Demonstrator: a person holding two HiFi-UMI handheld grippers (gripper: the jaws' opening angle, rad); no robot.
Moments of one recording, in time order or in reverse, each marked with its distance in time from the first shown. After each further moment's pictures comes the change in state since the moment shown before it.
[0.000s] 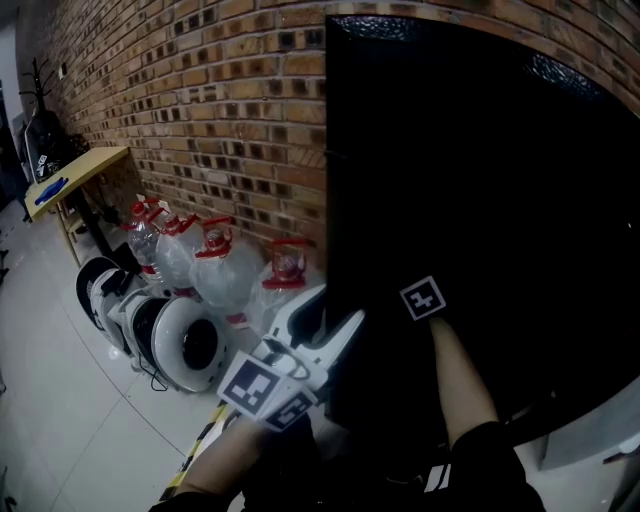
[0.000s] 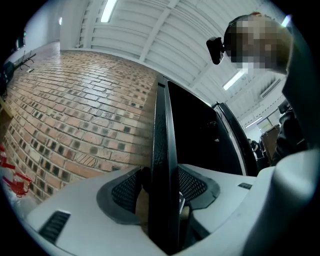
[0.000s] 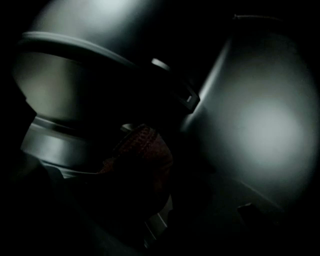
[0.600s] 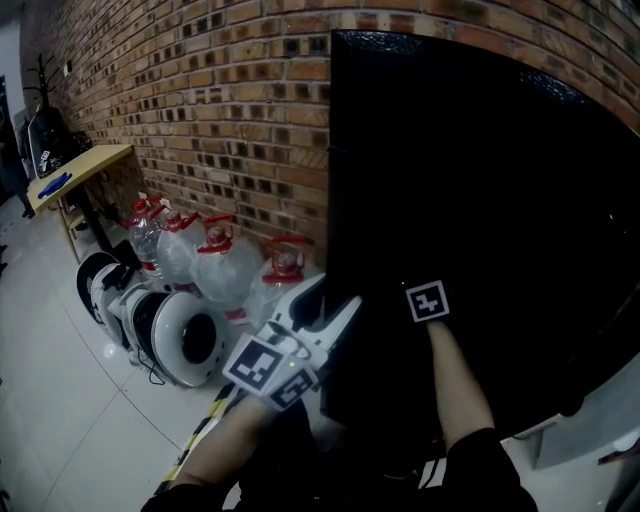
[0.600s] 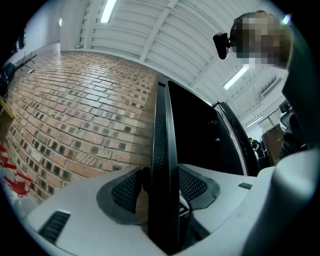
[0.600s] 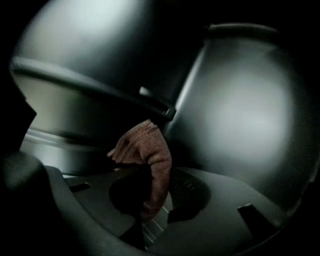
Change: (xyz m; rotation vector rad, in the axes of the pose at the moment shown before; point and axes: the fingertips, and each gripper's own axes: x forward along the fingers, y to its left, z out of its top) left arm 0.001 0.000 -0.001 0.010 0.001 0.008; right arm -0.043 -0.017 -0.003 0.143 -0.063 -0.092
